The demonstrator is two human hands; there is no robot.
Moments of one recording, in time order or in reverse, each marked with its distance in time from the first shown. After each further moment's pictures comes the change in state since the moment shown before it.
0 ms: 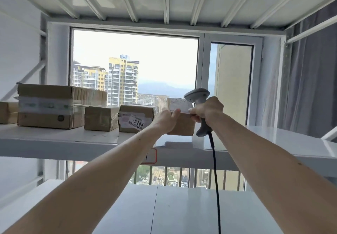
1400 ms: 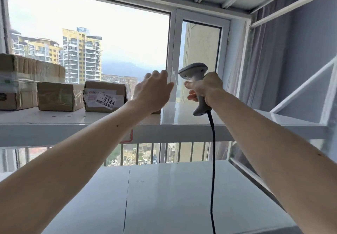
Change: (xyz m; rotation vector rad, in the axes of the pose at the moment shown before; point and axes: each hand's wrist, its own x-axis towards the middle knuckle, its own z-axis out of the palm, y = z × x) left_hand -0.037 0.039 -0.002 0.428 0.196 0.479; right_hand -0.016 0.014 -0.050 -0.046 0.138 -0.023
